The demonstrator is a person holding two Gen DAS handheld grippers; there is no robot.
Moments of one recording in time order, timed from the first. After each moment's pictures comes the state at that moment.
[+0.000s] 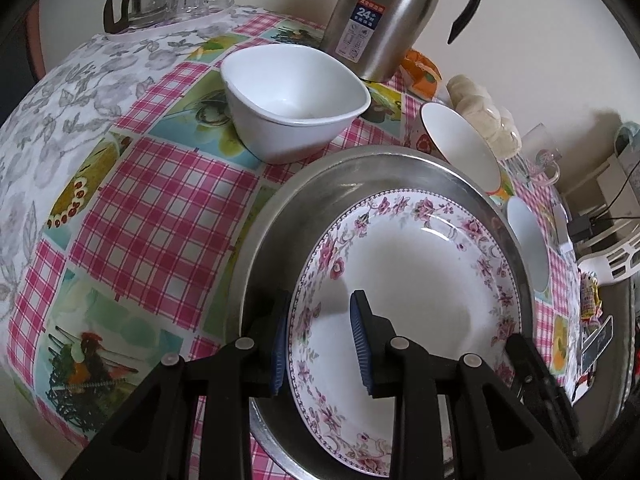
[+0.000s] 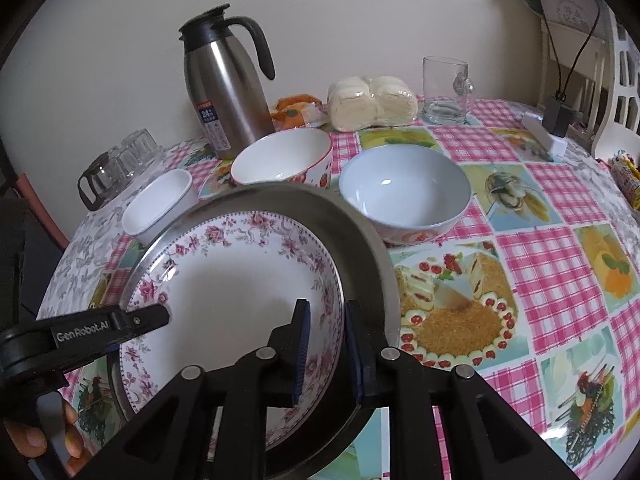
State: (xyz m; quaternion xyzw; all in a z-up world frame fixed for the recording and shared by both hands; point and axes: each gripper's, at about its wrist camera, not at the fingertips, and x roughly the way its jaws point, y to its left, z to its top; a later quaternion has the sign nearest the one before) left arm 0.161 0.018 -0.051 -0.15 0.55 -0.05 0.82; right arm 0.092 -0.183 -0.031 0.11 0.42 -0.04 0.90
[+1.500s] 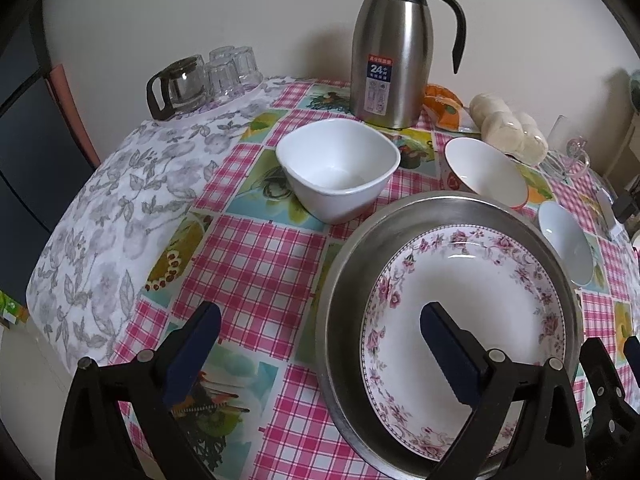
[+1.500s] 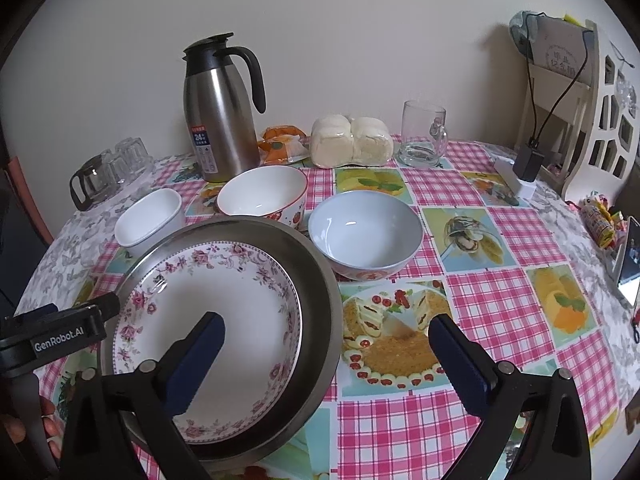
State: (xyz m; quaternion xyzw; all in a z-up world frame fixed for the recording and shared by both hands) left arm 0.141 0.020 -0.007 -0.01 0.47 0.04 0.88; right arm 0.075 -0.194 0.002 0.05 0.39 -0.07 0.92
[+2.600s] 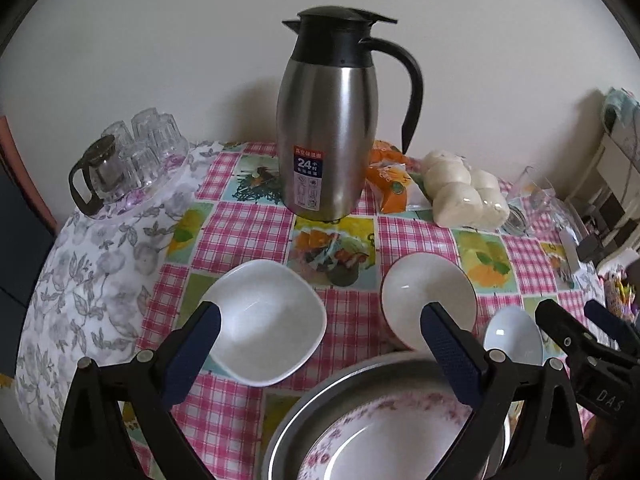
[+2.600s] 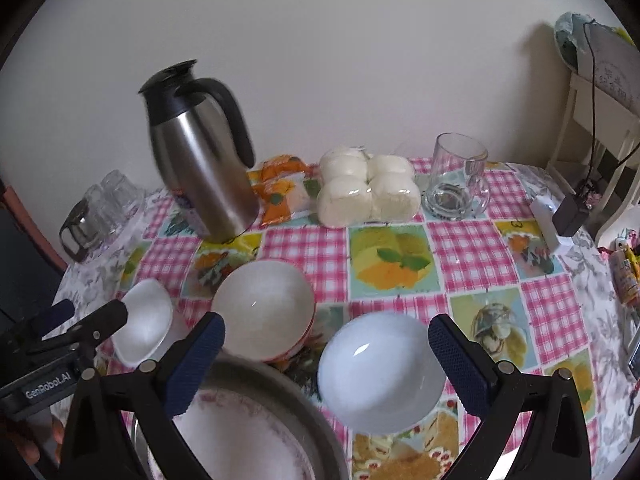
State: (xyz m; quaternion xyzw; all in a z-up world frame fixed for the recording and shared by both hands) left arm 0.269 -0.022 0.052 -0.01 0.46 -0.05 0.88; right arm 0.231 -0.227 0.058 0.08 0.43 -0.06 0.90
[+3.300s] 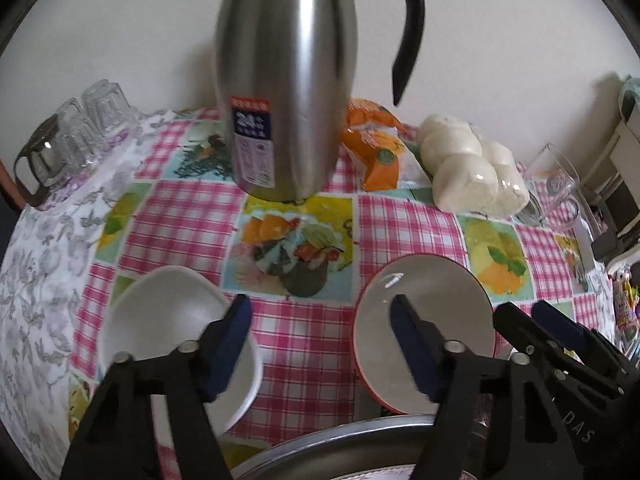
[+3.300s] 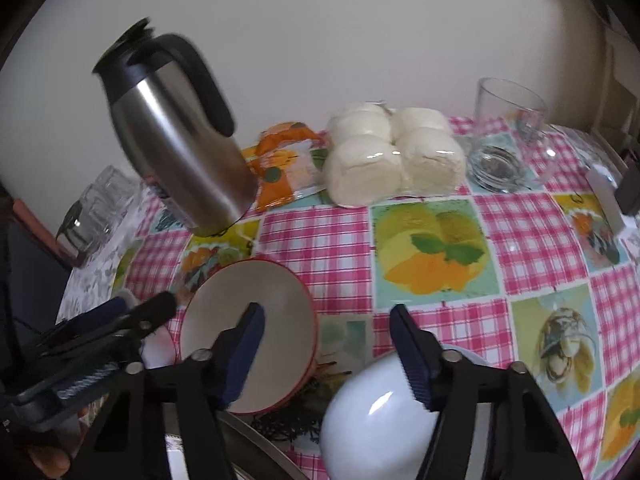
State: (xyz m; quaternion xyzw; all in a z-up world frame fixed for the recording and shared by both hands) left arm 0.326 -0.064 -0.018 -0.01 0.50 -0.08 0.86; right arm 0.287 -0.237 -0.011 0.13 0.46 0.00 0.88
